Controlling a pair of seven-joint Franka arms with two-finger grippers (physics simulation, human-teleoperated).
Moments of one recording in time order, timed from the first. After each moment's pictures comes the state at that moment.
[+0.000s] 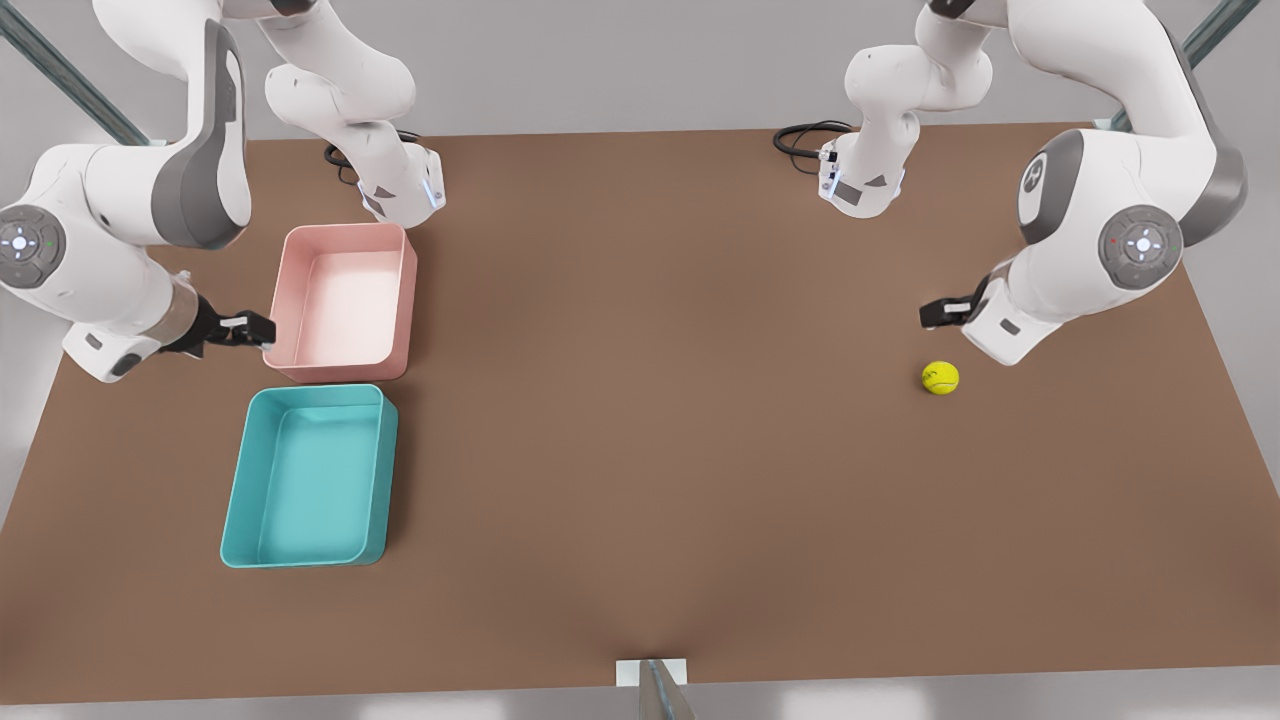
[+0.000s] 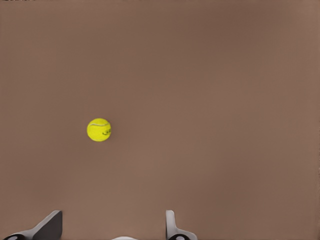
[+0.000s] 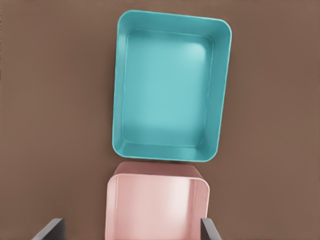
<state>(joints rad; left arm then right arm) -0.06 0.19 -0.11 -1.41 0.02 1.34 -0.24 0.09 0.08 -0.10 -1.57 -0.06 1.53 -0.11</state>
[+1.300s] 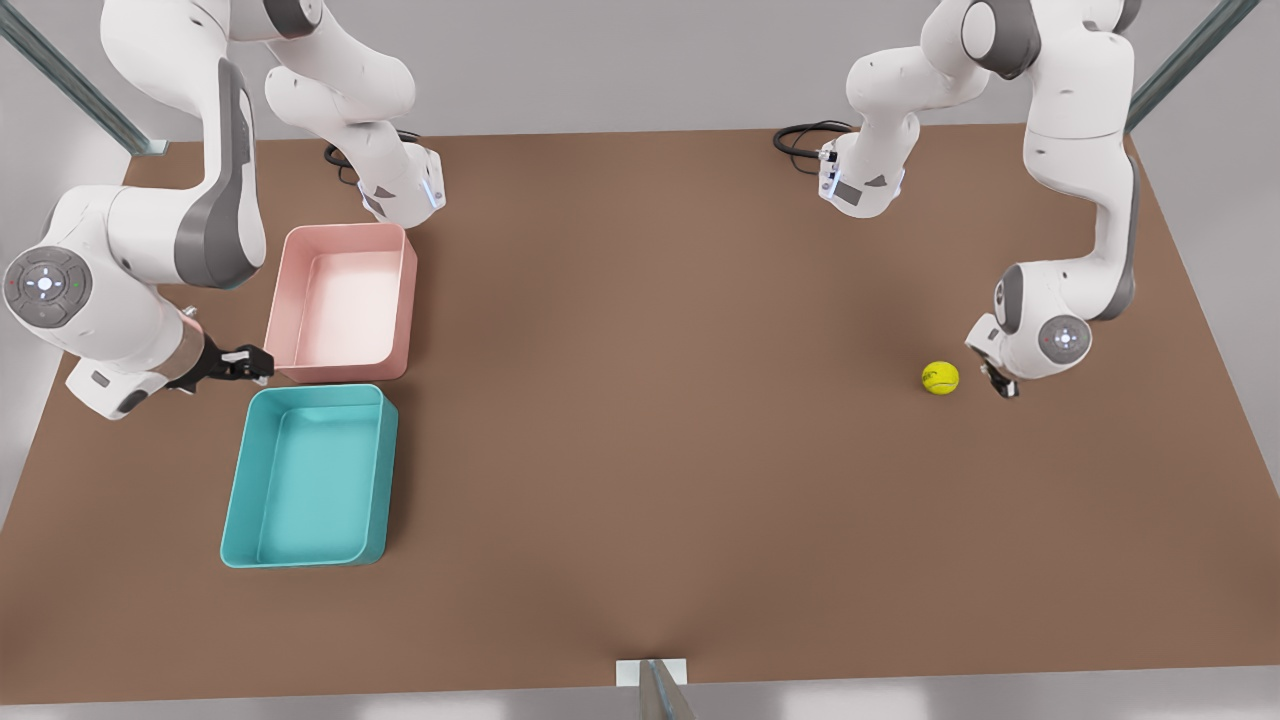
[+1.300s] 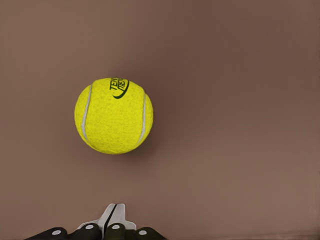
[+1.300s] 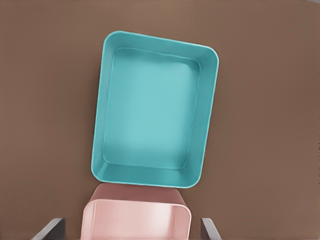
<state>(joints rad) 0.13 0.32 0.11 -2.26 0.32 2.36 1.46 0.09 0.18 -0.10 -1.52 -0.12 1.60 -0.15</state>
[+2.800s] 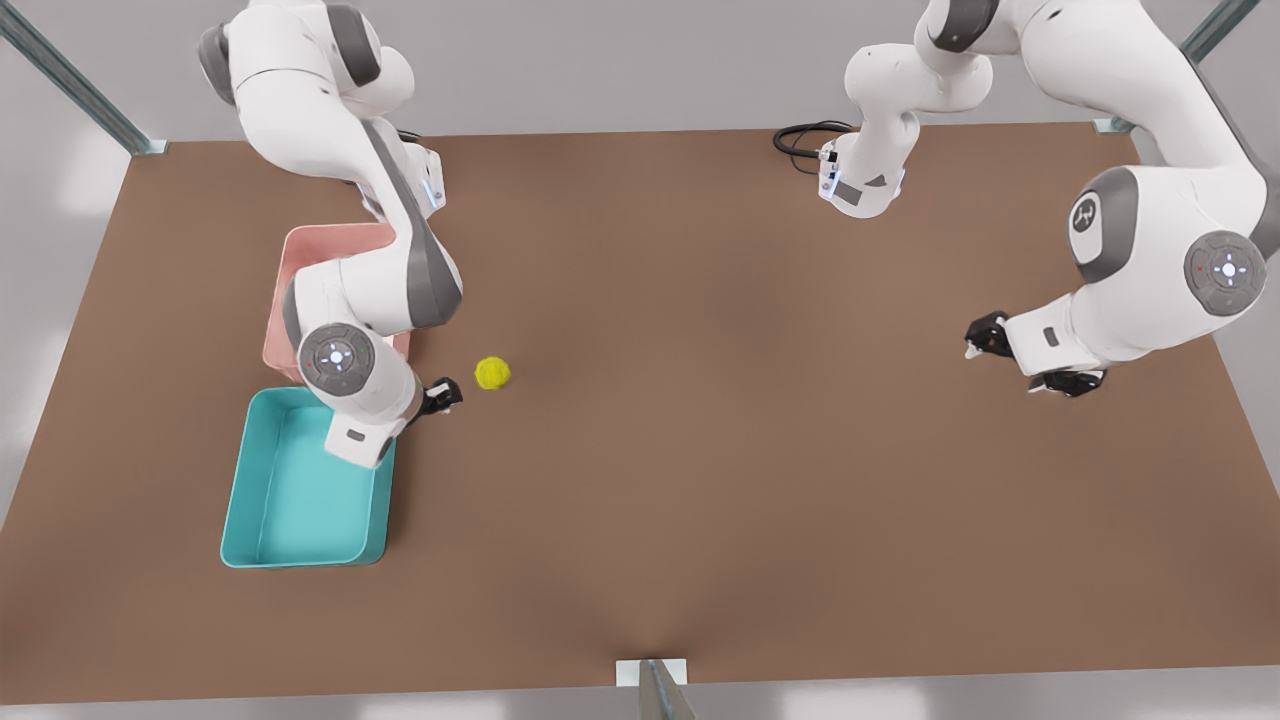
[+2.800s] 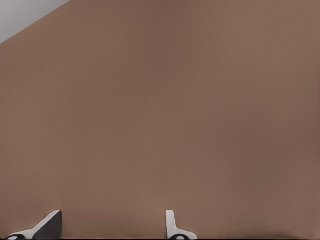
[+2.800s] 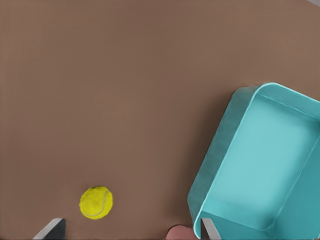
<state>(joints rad) -0.12 0.30 0.07 -1.28 -0.04 1.42 0.48 0.42 0.46 -0.09 -1.34 -0.01 1.64 -0.07</state>
